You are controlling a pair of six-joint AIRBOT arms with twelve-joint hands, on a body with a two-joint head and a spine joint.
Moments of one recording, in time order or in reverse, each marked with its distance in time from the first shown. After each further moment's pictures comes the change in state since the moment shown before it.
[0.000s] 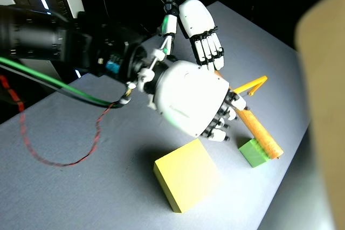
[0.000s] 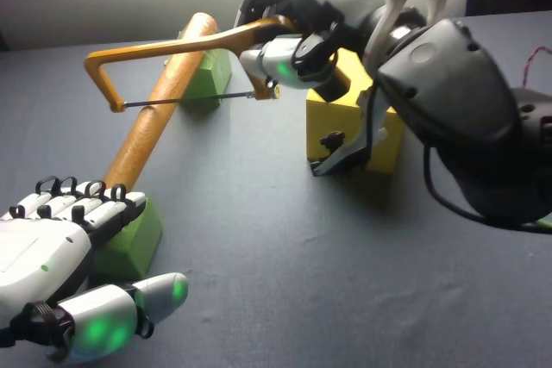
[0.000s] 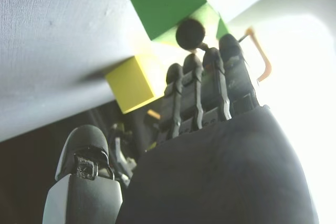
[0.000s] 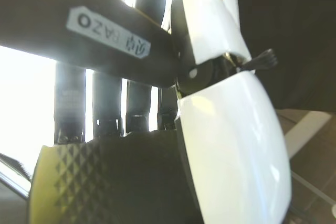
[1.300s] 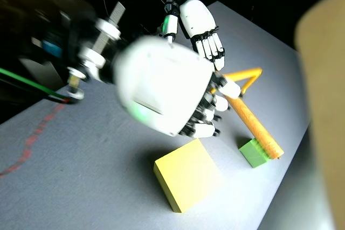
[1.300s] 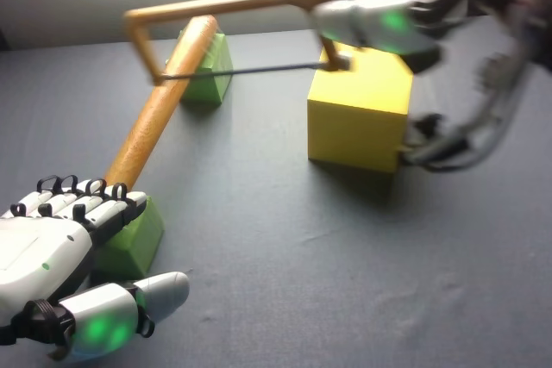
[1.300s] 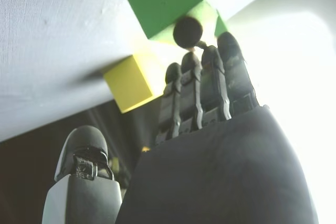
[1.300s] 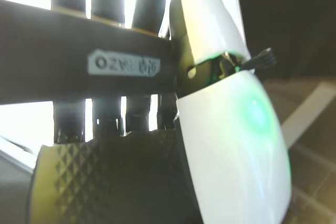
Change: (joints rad) left arm -0.005 -0.002 0.006 0.000 0.008 0.004; right arm 0.099 0.381 -0.312 0.108 -0.080 0.042
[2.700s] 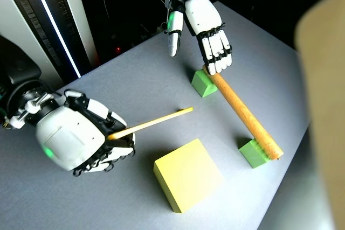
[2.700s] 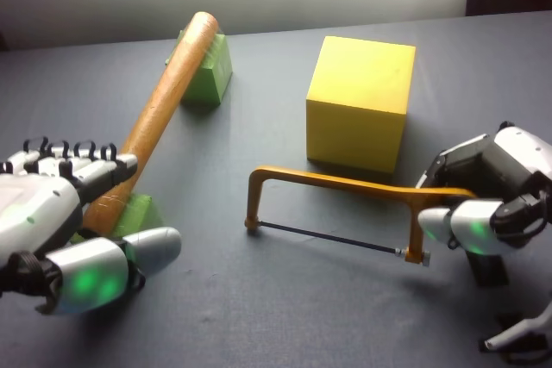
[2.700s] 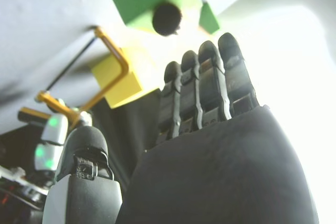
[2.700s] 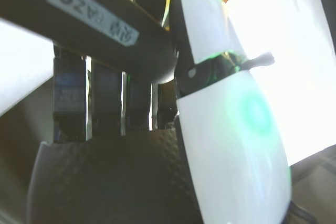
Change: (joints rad) left arm -0.108 0.072 0.009 -0.010 0.080 0.008; right arm -0.492 -0.022 -0.032 0.065 0.208 0.243
